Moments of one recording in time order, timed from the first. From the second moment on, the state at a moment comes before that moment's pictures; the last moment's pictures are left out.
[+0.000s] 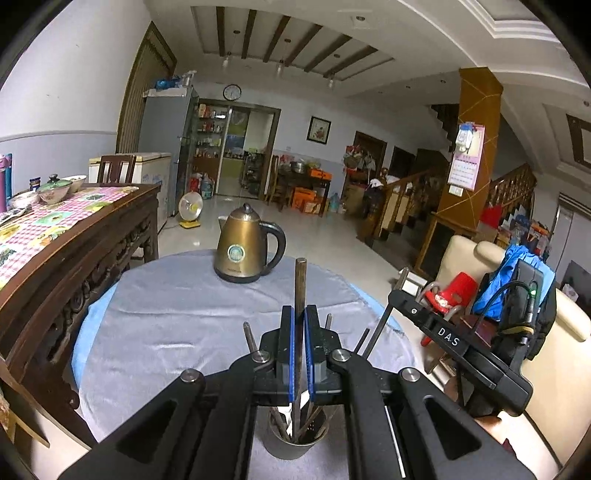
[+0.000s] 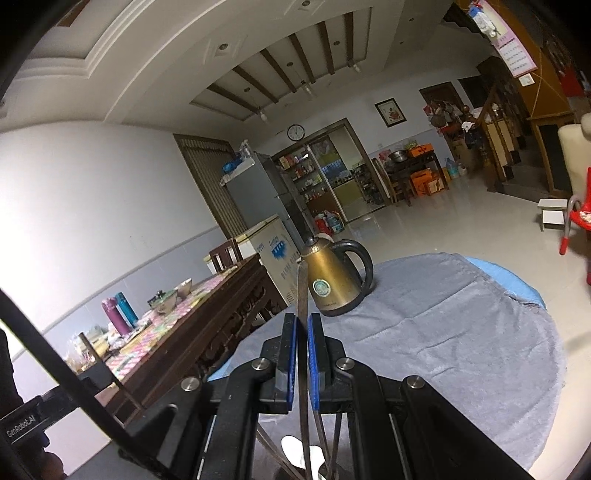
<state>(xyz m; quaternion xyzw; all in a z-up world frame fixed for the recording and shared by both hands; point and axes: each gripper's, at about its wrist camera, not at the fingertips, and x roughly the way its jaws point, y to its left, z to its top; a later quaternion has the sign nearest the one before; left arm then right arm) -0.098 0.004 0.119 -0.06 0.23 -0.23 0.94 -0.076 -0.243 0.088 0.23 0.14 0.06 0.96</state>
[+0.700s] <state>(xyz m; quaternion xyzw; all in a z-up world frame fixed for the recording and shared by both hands) -0.098 -0.006 0.099 -0.03 0.26 -0.19 0.95 -0.085 -0.236 0.071 0.22 0.17 0.07 0.96</state>
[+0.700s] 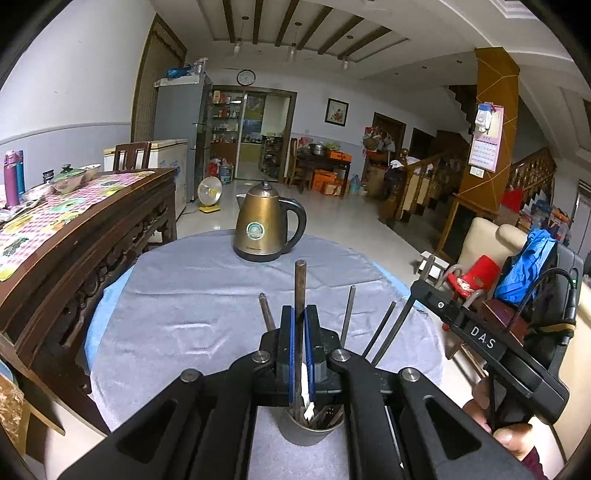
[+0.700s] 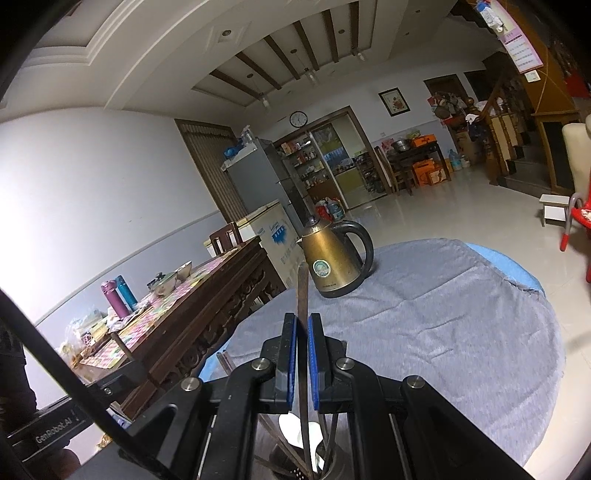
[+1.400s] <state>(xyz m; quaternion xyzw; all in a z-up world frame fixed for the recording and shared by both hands) -0.111 -0.004 0.099 0.00 0.25 -0.15 0.96 -0.101 -0.217 0.076 0.19 0.17 0.08 0.96</state>
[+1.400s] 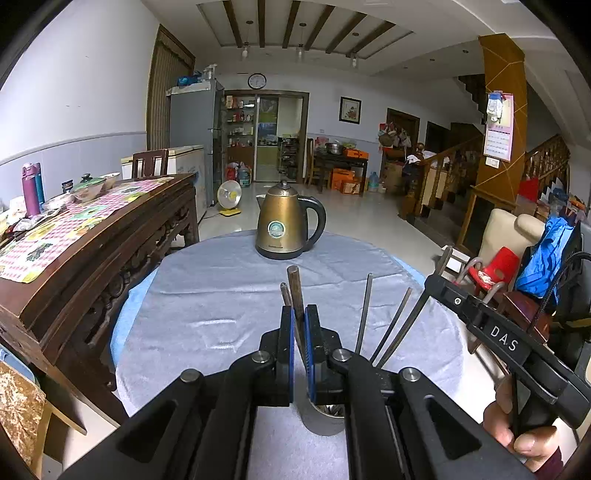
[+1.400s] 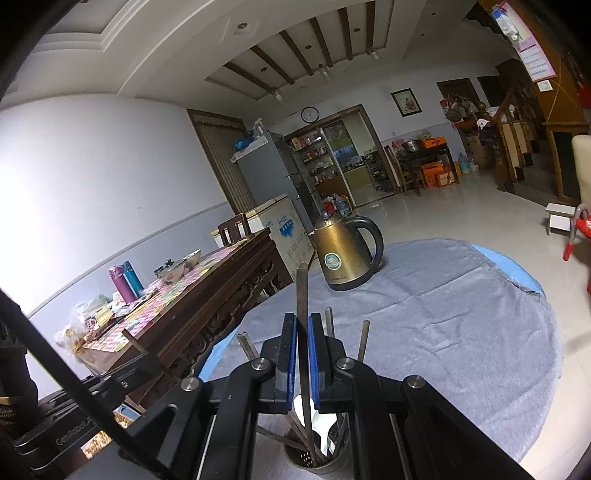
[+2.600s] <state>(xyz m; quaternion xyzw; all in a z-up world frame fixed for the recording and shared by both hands) -0.120 0.002 0.090 0.01 0.27 -0.14 0.95 -0.106 -0.186 0.074 0.15 0.22 0.10 0.96</state>
